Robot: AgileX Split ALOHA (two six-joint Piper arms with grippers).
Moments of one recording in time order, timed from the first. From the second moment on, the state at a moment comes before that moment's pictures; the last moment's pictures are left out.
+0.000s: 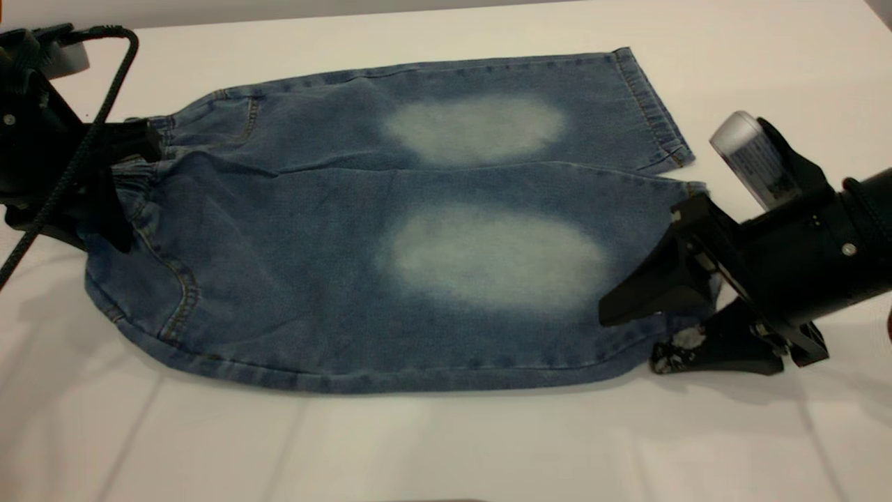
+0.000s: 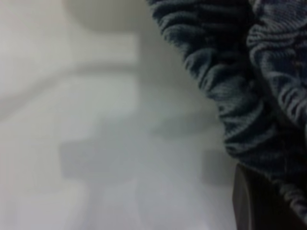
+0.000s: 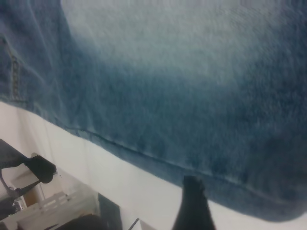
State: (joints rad) left arm -0.09 1.89 -0.86 -0.12 0.31 -0.24; right arm 0.08 2.20 -0.60 1.82 0.81 -1.45
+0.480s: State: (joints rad) left arm -0.09 1.89 -0.86 -0.12 0.33 -0.21; right arm 0.08 2.21 -0.62 1.83 0.75 -1.44
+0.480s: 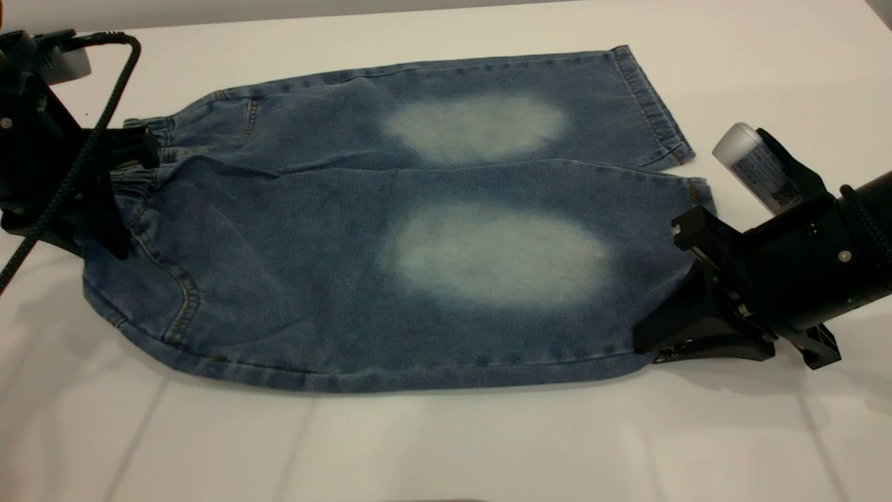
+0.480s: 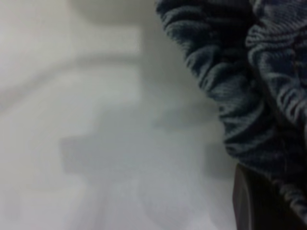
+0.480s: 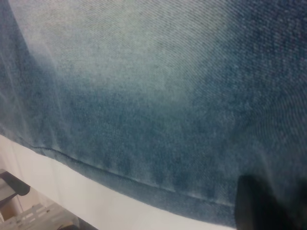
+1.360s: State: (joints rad) left arm -0.10 1.68 -0.85 -0.15 0.44 -0.23; right arm 0.08 2.18 -0.87 1.82 1.13 -1.13
